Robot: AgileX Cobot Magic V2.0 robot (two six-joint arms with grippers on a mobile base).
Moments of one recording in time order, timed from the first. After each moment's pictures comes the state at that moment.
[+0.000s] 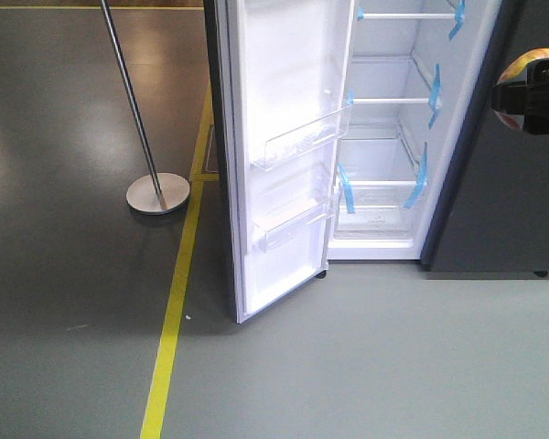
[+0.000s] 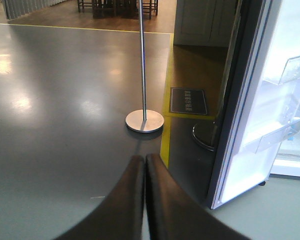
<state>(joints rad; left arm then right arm) 0.08 -0.01 0.03 0.26 0.31 -0.38 0.03 1.21 -1.24 0.20 0.64 -0.23</state>
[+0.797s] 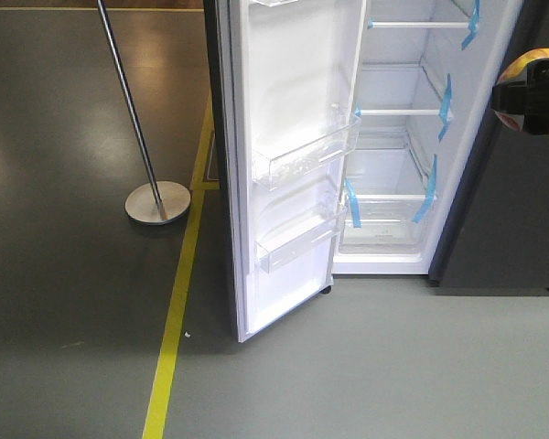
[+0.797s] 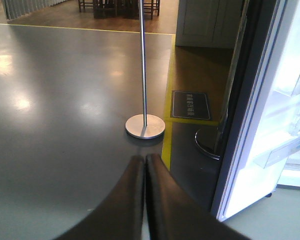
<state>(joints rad) 0.08 -0.01 0.03 0.26 0.31 -0.38 0.03 1.21 -1.24 0.20 0.64 -0.23</state>
